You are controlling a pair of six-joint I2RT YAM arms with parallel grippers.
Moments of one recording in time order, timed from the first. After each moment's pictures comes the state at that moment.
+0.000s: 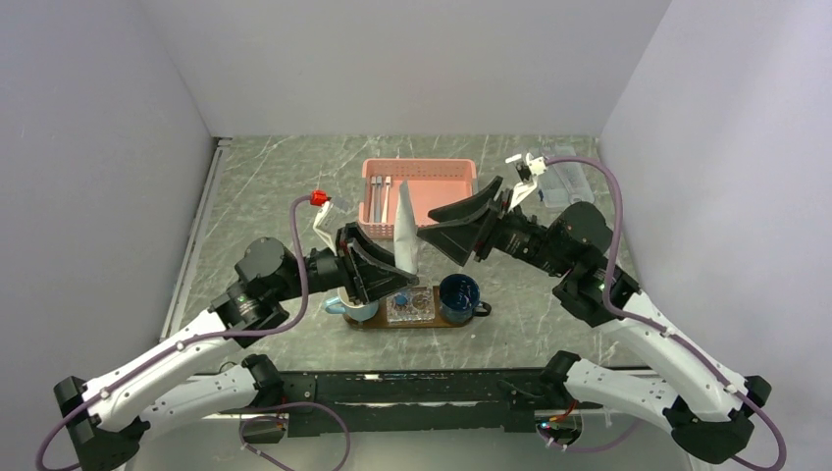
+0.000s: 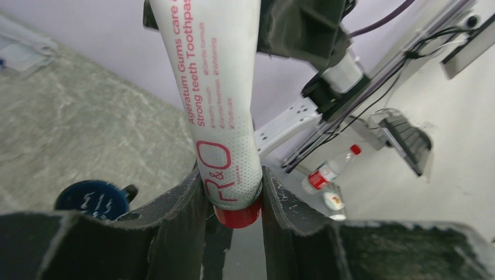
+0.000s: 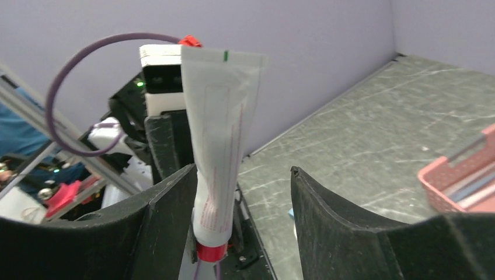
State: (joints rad) left arm -0.90 0.81 0.78 0.29 0.49 -0.71; right arm 0.82 0.87 1.05 0.04 -0.34 0.58
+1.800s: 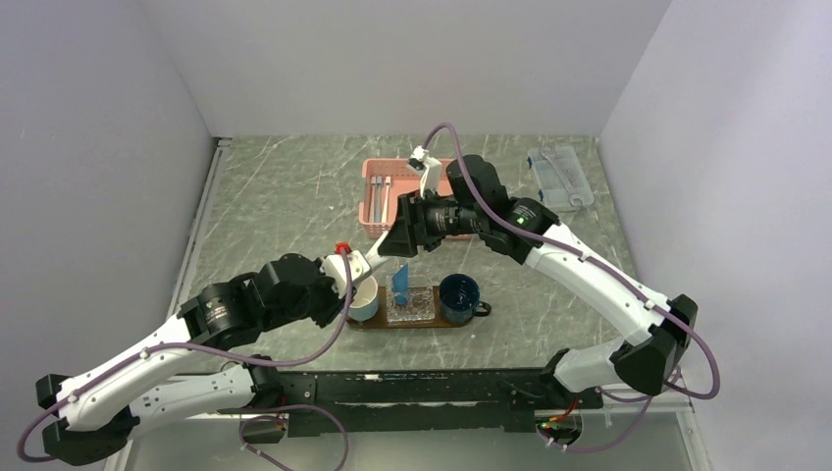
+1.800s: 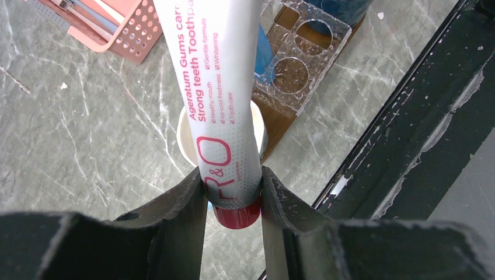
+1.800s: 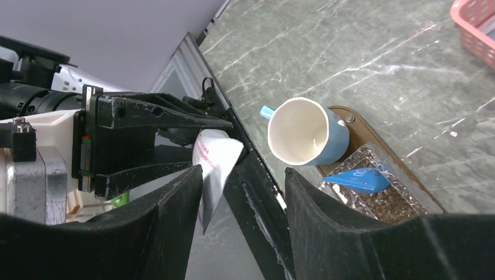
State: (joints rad) left arm -1.04 0.75 0.97 -0.84 -0.16 0.05; right arm 0.81 1.35 1.40 -0.53 -0.46 0.51
